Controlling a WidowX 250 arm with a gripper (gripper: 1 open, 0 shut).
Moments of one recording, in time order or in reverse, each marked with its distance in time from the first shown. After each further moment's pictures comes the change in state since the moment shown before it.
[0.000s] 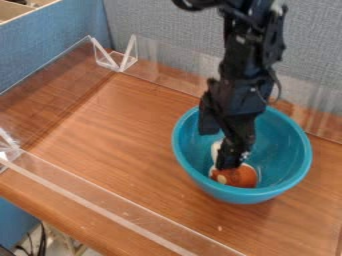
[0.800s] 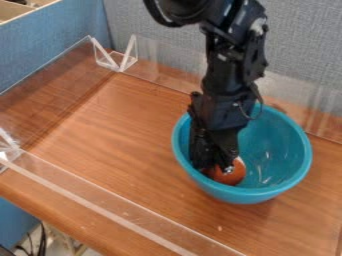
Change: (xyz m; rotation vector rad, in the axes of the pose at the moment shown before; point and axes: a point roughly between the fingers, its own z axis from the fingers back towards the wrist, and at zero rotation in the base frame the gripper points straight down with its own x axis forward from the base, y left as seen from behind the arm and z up) arm -0.024 -0.003 -0.003 0.001 0.011 0.050
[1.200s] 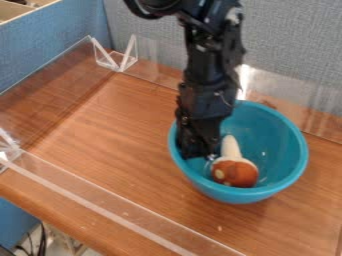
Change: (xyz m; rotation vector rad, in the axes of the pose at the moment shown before) arm -0.013 0.026 -0.004 0.010 -0.025 -0.018
